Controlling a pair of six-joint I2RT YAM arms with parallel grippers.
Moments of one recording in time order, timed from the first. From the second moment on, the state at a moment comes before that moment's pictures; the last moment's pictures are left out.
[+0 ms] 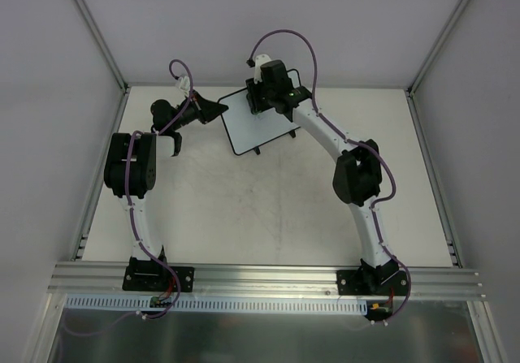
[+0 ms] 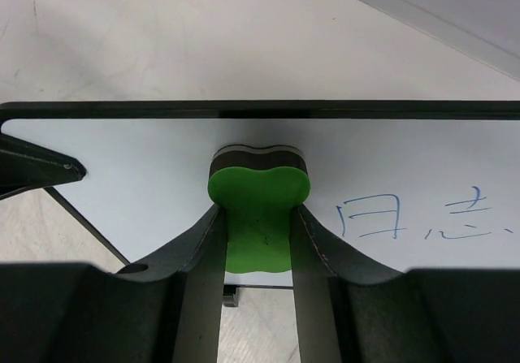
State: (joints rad) left arm -0.04 2.09 1.15 1.16 0.94 -0.73; right arm 0.60 2.27 2.17 -0.47 0.00 0.06
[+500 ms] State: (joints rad) left arm -0.04 2.09 1.15 1.16 0.93 -0.73; right arm 0.61 2.24 1.95 -0.46 -0.04 0.07
